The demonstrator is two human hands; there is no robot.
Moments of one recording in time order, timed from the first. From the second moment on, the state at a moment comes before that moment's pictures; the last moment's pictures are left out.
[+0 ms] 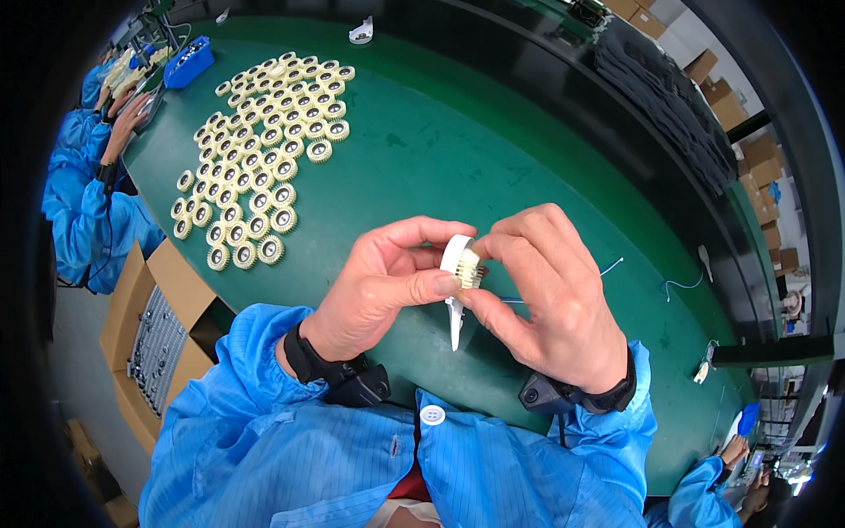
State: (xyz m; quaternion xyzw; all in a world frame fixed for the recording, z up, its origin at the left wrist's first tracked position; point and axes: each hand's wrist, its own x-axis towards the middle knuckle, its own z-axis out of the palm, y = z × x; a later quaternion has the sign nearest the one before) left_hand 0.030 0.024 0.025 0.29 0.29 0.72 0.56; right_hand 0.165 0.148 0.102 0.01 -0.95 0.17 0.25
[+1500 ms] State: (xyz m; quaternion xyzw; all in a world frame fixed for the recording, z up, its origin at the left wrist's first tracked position) left_hand 0.032 0.033 0.017 0.26 0.44 0.73 0.45; right_hand 0.146 0.173 0.059 -0.14 -0.93 0.15 0.31
